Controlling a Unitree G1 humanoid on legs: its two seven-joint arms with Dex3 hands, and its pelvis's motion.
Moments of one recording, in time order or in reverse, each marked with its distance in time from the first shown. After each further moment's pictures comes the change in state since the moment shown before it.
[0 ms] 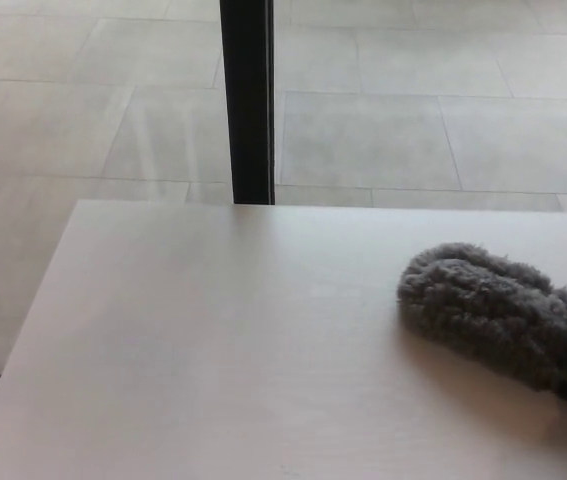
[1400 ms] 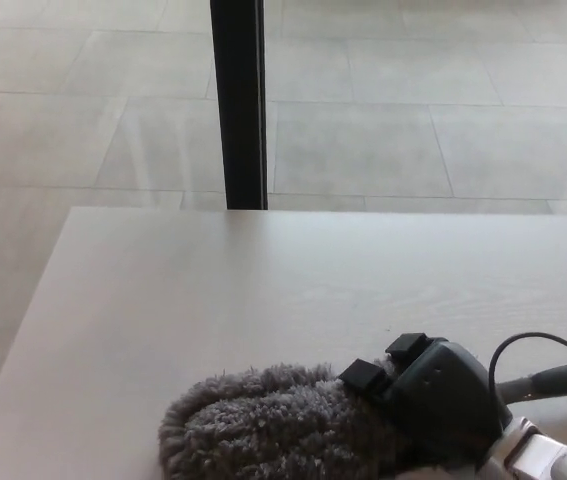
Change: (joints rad) left_arm -0.006 0.000 0.008 0.000 -0.001 0.000 0.001; right_arm 0.018 0.160 0.338 -0.245 -0.102 -0.367 -0.288
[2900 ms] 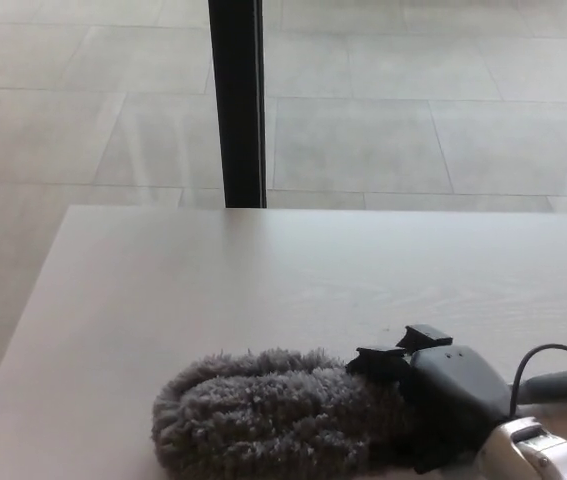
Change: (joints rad) left_arm 0.007 0.000 0.013 -0.008 -0.001 0.000 -0.039; right_arm 0.249 0.005 -0.400 -0.417 0.268 0.018 0.615
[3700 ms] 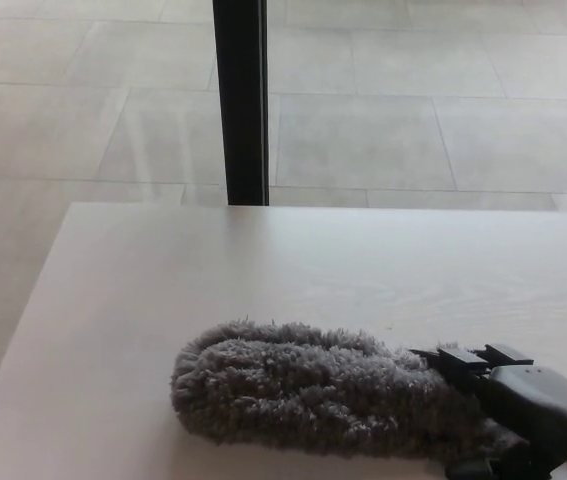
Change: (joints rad) left_arm -0.011 -0.001 0.035 -0.035 0.008 0.002 0.012; right_arm 0.099 -0.215 -0.116 -0.153 0.185 0.004 0.356
